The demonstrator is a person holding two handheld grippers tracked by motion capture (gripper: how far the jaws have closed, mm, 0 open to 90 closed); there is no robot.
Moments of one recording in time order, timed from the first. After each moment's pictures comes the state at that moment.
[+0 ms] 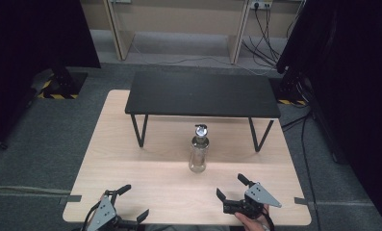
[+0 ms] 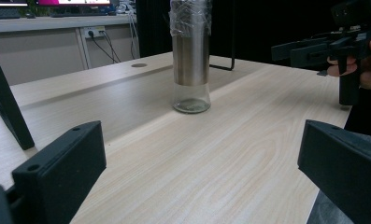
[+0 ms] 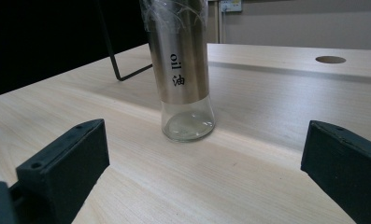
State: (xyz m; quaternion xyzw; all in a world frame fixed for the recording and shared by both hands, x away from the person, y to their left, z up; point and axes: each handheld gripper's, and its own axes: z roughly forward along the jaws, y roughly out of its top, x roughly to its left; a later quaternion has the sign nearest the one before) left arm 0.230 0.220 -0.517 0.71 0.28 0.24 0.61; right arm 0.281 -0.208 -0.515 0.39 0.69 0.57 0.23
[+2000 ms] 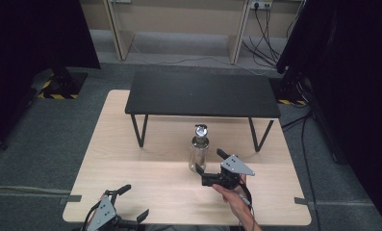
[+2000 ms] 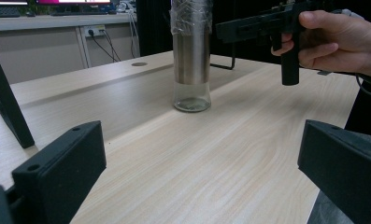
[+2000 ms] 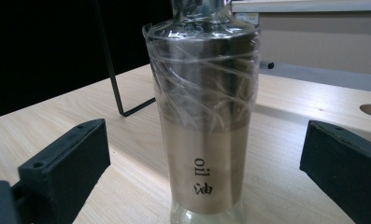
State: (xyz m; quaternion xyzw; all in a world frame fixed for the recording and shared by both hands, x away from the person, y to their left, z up) left arm 0.230 0.220 -0.518 0.71 0.28 0.24 0.60; right arm 0.353 -0.143 -0.485 0.35 0.70 0.57 0.24
